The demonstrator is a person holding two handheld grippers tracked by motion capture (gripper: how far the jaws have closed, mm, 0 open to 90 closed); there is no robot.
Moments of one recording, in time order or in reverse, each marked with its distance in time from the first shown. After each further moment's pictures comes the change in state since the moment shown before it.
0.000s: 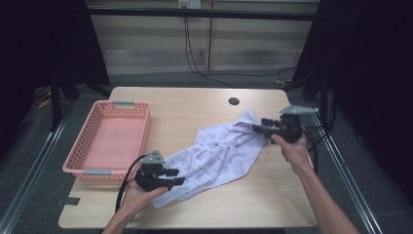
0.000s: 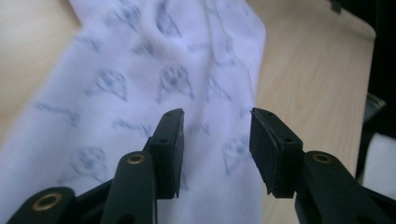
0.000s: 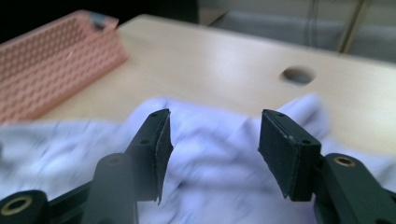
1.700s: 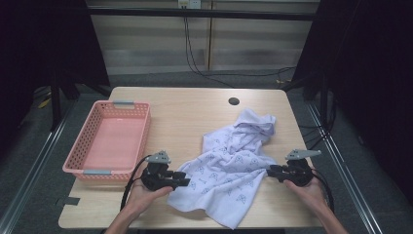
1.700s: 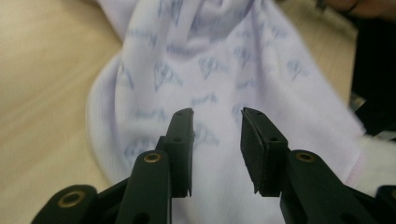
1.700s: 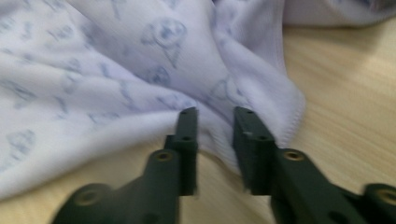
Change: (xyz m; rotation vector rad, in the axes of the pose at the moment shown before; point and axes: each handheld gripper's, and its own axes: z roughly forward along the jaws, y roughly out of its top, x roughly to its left) left arm -0.001 0.003 0.014 0.029 -0.025 -0.025; right arm 0.007 -0.112 -0.037 0.245 -0.027 -0.030
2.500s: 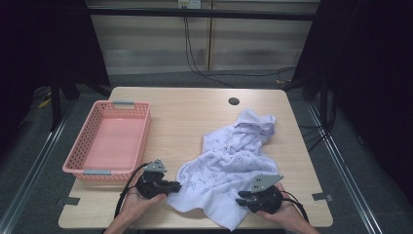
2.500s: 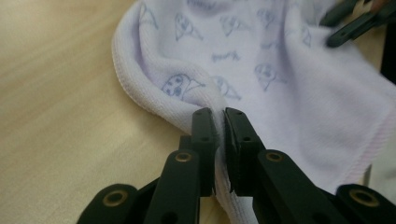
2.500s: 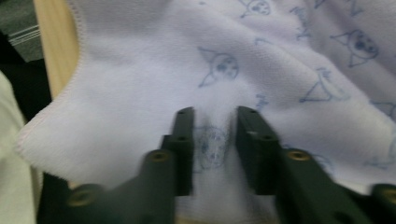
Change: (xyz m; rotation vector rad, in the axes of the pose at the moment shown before) left arm 0.005 -0.019 -0.008 0.005 0.031 -0.015; right arm 0.106 -0.008 0.031 0.089 0.230 -0.331
